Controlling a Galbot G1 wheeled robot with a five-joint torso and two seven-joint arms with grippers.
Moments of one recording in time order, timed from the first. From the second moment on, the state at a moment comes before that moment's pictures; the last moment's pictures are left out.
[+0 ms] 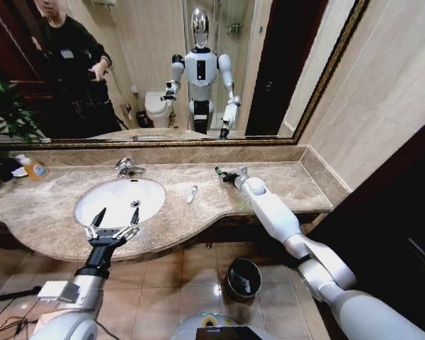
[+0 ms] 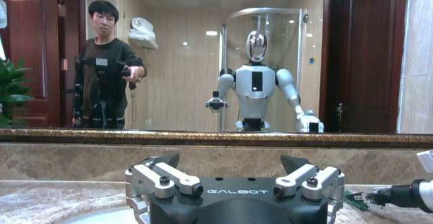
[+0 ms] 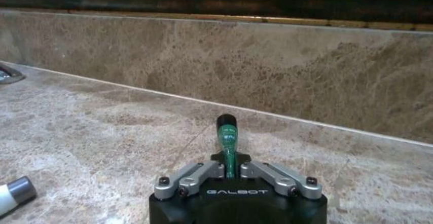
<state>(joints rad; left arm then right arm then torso) 1.84 -1.36 -0.82 -2.47 -0.37 0.04 0.05 -0.36 1.29 0.00 1.06 0.46 -0.38 -0.14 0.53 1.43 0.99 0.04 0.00</state>
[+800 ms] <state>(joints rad) 1.84 -1.36 -0.82 -2.47 -0.37 0.04 0.05 -0.77 0.98 0.17 1.79 0.67 -0.45 0.04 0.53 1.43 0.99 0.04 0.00</state>
